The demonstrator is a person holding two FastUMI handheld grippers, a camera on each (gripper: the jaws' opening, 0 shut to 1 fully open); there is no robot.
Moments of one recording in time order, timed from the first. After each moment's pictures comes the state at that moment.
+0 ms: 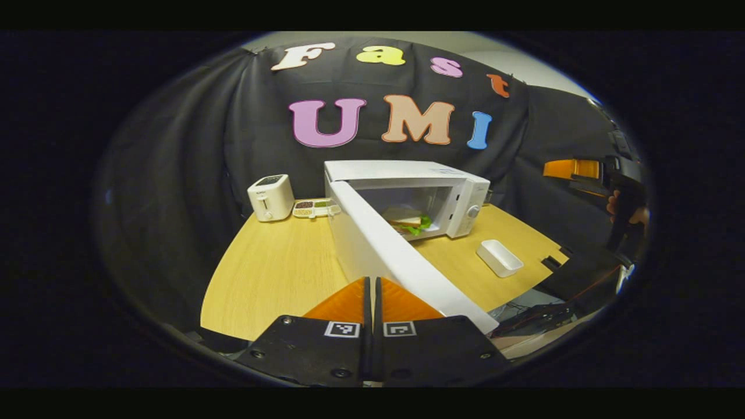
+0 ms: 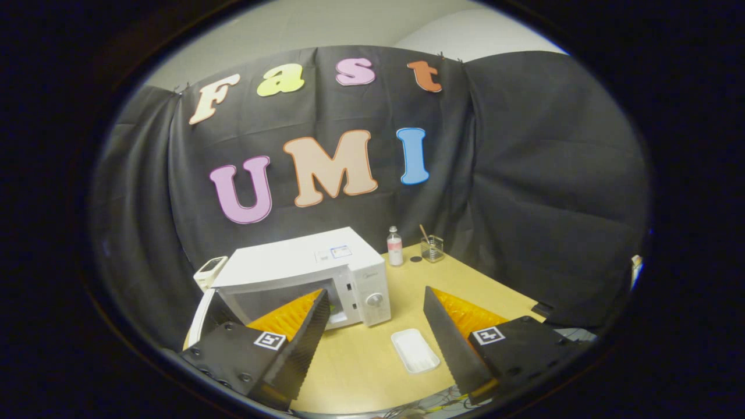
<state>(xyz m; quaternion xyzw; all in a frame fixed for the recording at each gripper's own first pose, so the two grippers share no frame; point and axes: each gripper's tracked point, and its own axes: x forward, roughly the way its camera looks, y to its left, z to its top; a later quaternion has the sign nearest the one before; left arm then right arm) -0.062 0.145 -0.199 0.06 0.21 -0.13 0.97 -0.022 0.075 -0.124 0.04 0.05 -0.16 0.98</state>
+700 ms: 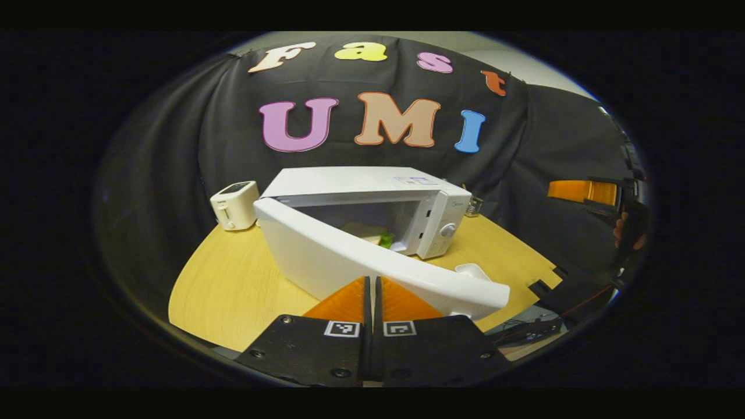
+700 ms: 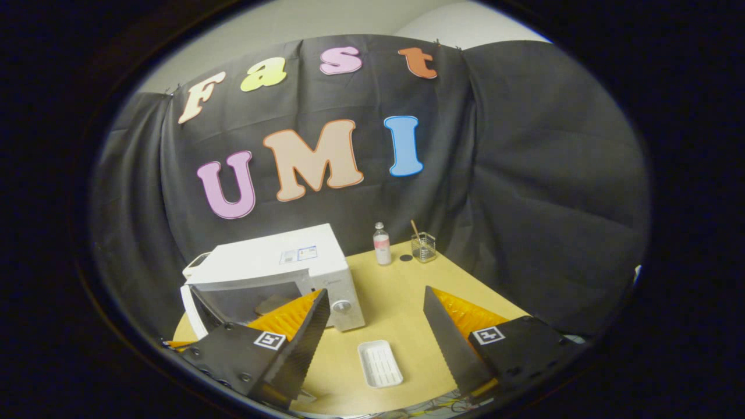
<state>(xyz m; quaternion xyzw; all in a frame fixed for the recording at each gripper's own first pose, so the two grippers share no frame) 0.001 0.019 -0.197 0.05 0.19 -0.13 0.97 0.009 -0.024 -0.127 0.04 0.08 -0.14 0.99</state>
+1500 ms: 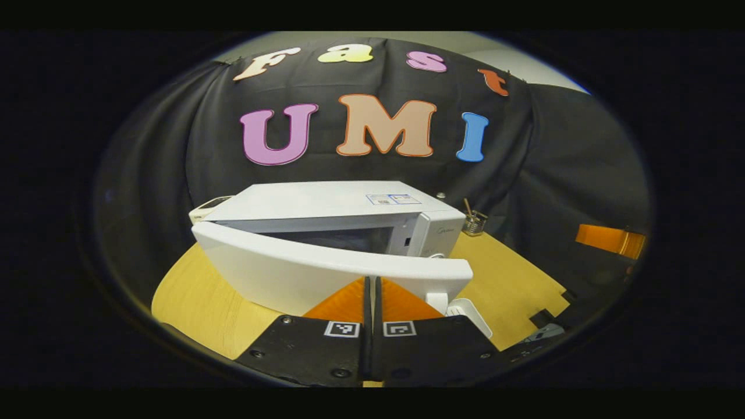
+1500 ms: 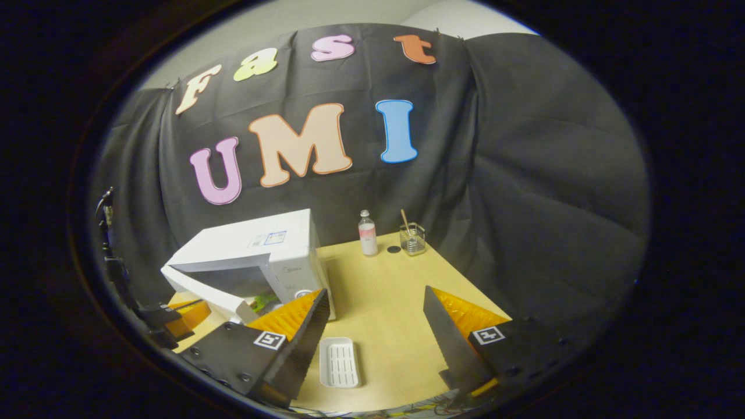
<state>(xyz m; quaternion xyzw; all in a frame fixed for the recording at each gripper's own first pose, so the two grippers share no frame) 0.078 -0.071 -0.201 0.05 0.16 -0.12 0.98 0.021 -0.097 -0.153 0.03 0.11 -0.13 0.99</state>
